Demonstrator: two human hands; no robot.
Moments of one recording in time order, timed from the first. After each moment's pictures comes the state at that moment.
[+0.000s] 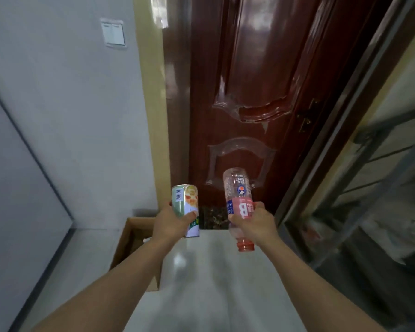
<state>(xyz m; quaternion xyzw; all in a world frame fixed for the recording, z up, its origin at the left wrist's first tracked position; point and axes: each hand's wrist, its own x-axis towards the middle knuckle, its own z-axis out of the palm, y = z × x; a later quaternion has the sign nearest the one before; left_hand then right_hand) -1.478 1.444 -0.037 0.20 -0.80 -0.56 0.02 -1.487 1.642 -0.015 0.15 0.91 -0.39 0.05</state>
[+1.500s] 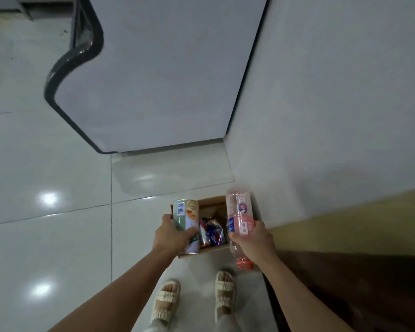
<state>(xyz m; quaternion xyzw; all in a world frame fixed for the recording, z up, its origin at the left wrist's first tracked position) -1.687 1.264 -0.258 0.75 -0.39 -0.52 0.11 -1.887 1.299 -0.265 -0.37 0.82 -0.11 0.43</state>
